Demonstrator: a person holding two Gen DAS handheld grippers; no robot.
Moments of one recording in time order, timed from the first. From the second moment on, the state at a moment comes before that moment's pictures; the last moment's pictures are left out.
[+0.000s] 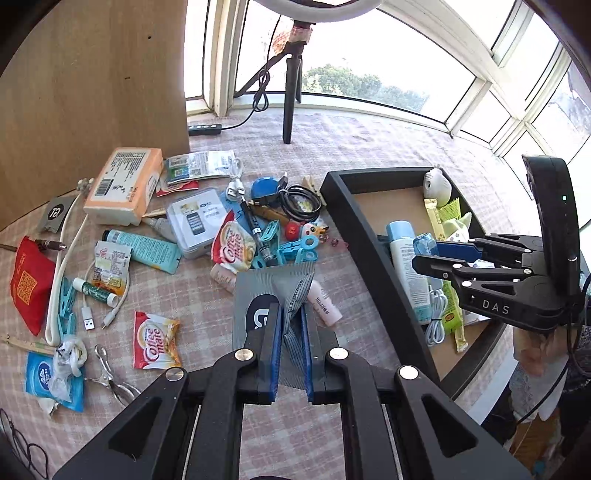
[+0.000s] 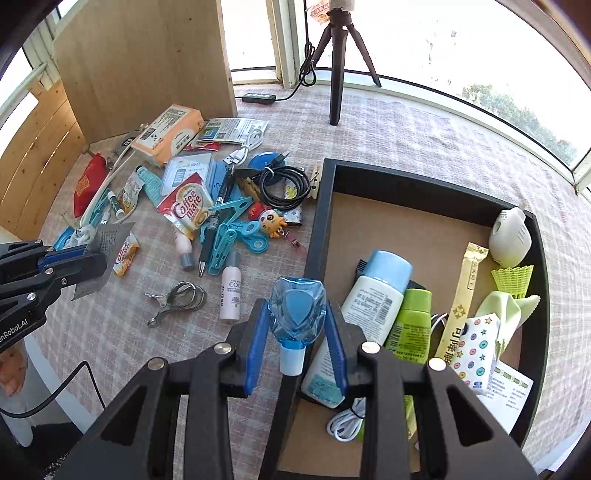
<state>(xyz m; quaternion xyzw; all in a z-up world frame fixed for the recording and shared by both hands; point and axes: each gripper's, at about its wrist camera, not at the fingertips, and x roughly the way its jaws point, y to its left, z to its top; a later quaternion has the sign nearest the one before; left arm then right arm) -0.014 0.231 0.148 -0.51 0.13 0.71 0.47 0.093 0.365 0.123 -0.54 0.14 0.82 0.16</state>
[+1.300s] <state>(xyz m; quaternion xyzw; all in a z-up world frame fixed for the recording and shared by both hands) -0.028 0.258 0.152 -0.49 0.18 0.73 0.44 0.119 0.416 0.139 -0.48 0.22 0.82 0.23</state>
